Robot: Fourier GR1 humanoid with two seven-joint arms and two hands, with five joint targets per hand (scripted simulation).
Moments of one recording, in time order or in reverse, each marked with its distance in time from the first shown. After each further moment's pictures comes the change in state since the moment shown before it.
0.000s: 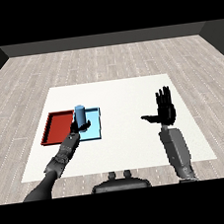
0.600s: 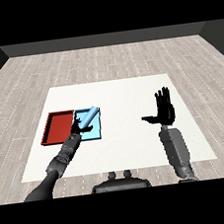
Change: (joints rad) left arm -0.006 -0.019 -0.025 0.038 -0.060 0.037 -0.002; right arm -0.003 0.004 -0.011 0.038 -0.014 0.054 -0.034
